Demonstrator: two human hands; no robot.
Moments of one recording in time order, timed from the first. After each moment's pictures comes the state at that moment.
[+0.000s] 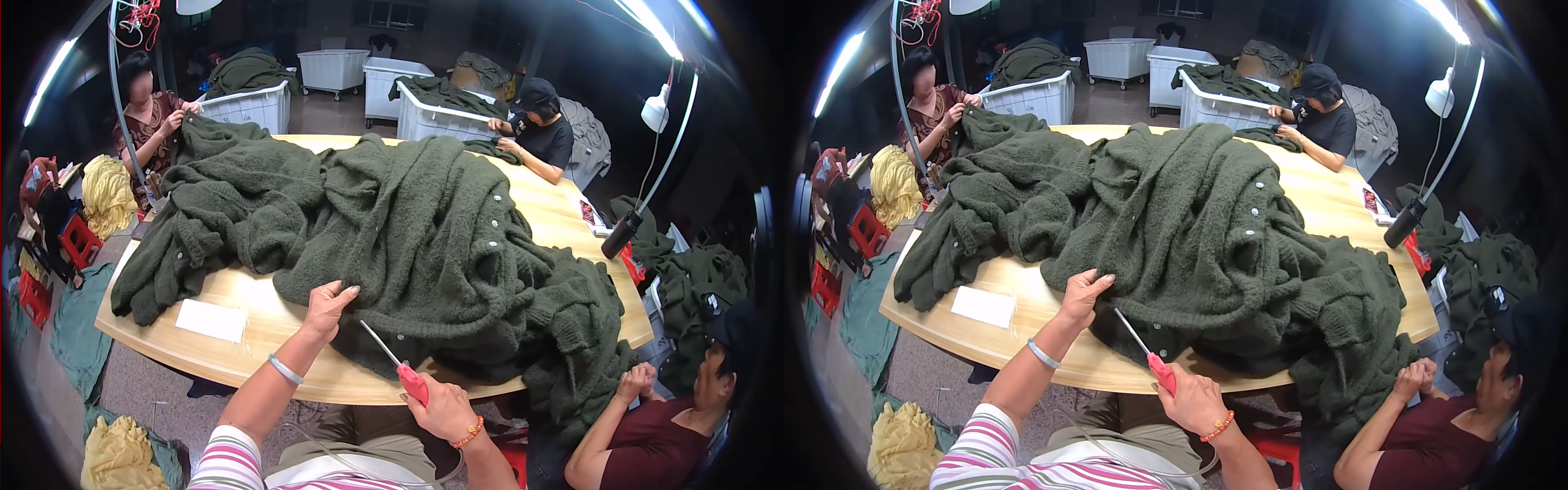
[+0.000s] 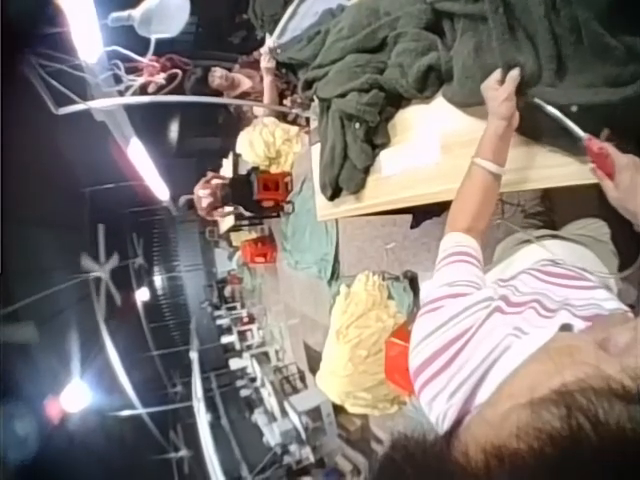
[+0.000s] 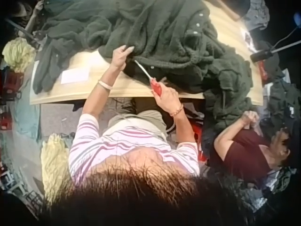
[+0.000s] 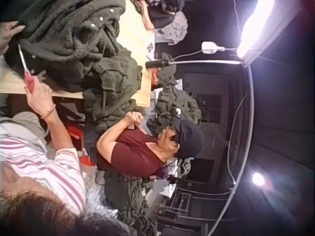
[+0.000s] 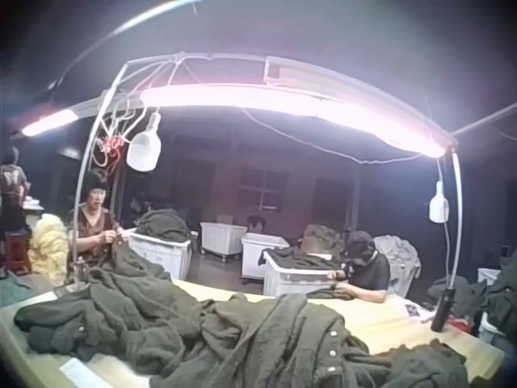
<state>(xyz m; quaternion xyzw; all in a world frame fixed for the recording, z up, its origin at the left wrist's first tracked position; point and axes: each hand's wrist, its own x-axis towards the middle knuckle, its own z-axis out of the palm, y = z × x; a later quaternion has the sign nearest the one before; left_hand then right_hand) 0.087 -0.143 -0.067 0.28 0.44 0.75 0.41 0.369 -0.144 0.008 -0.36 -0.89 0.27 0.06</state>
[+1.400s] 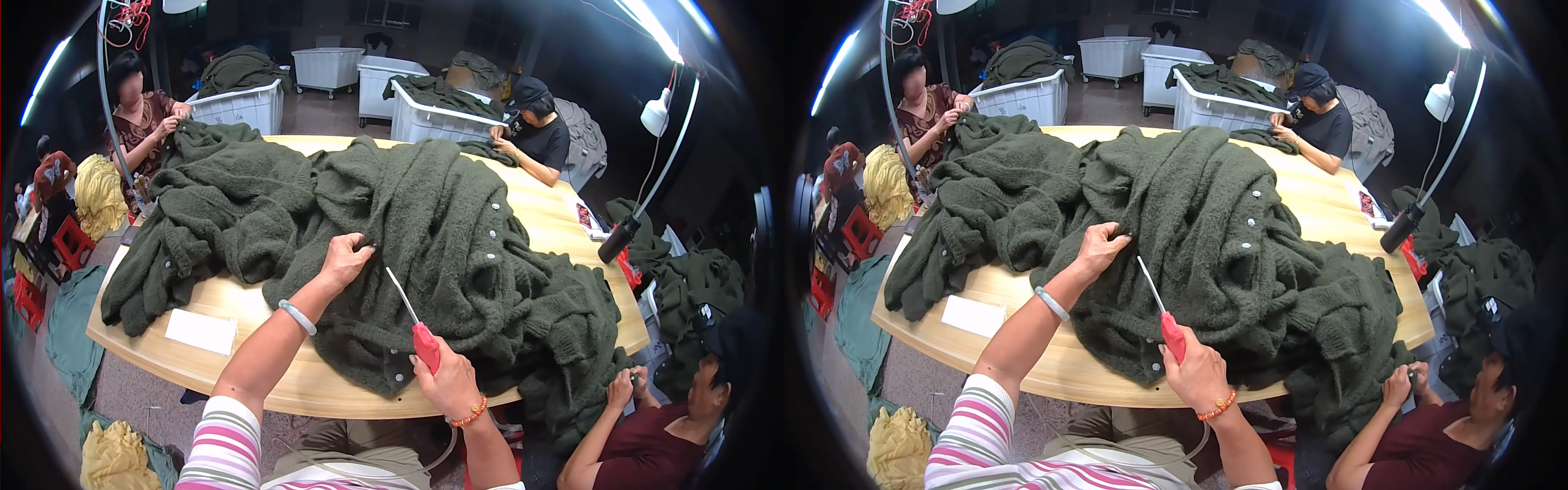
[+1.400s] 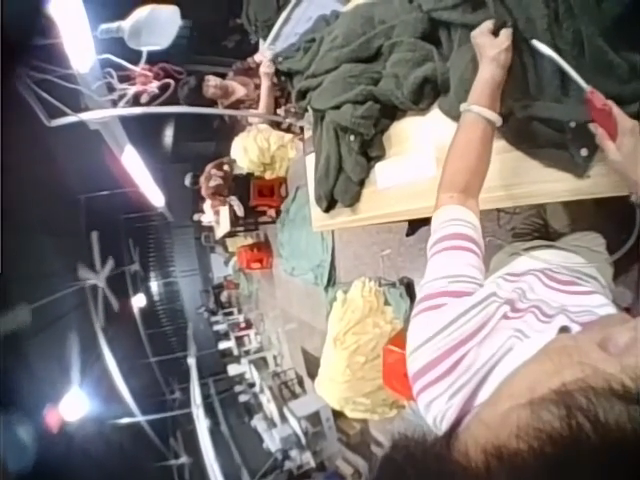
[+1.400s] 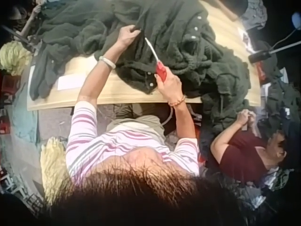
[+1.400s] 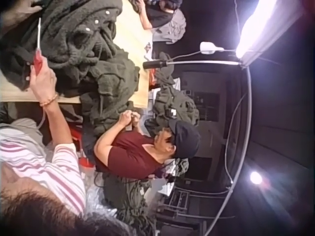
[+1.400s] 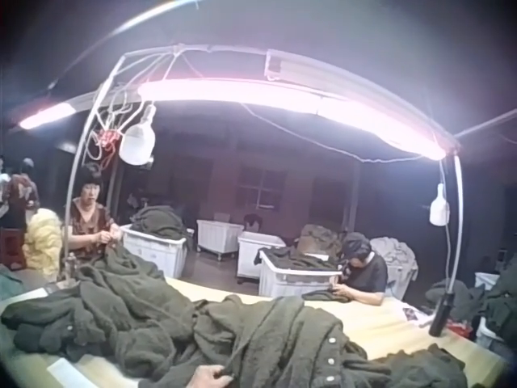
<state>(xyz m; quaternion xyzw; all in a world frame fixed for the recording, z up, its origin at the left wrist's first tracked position) 0.045 -0.042 -0.025 0.48 0.63 0.58 0.19 0.336 -0.096 0.024 -0.38 -0.85 0.30 0.21</state>
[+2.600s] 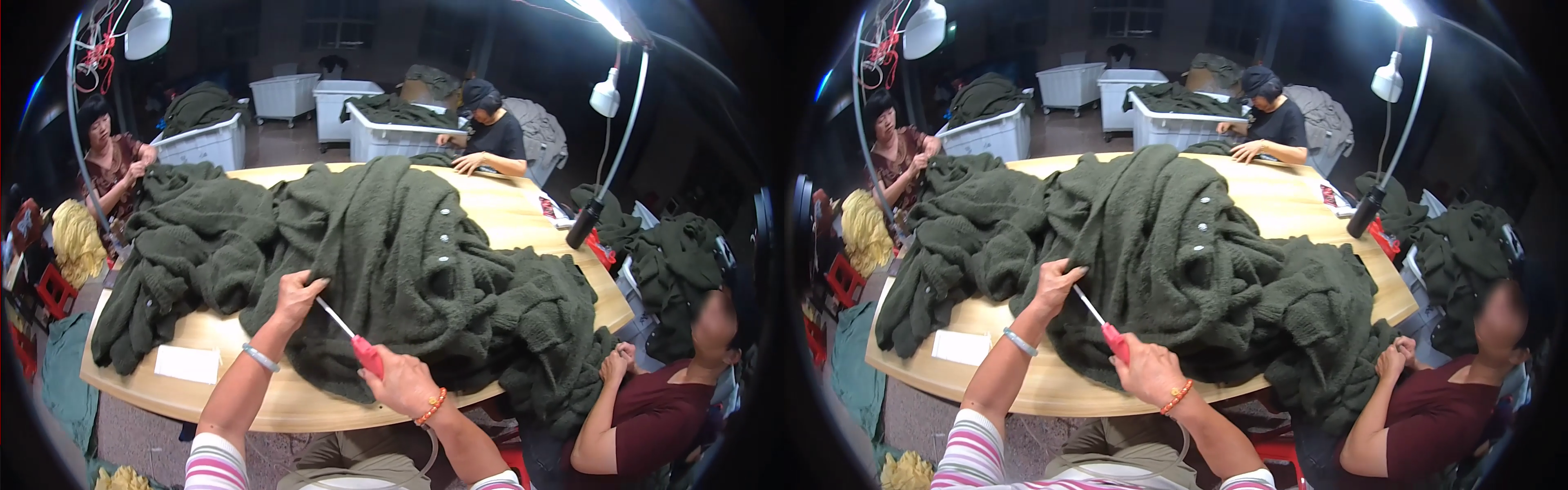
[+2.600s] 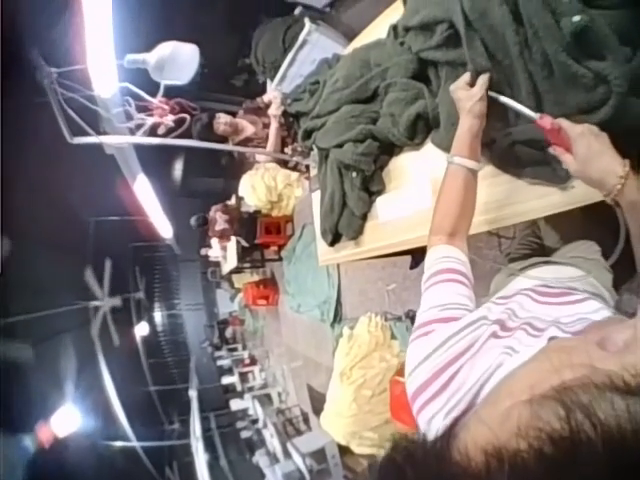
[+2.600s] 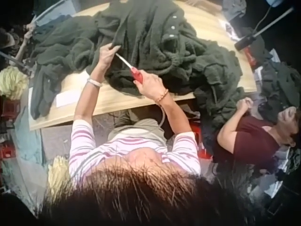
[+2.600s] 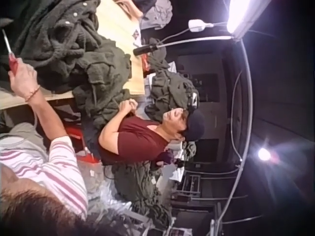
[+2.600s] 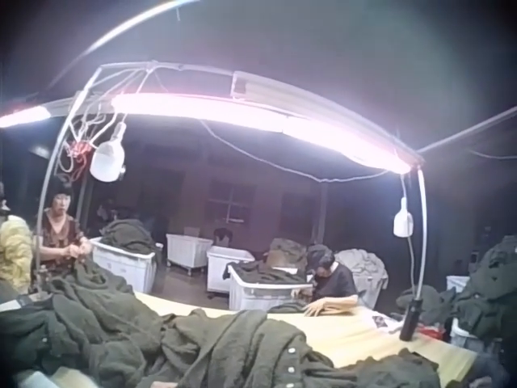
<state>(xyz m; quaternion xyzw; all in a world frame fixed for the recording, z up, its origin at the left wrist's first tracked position) 0.054 -0.081 -0.021 0.42 0.59 0.64 0.27 0.318 -0.103 0.030 -0.35 -0.89 0.26 0.14</state>
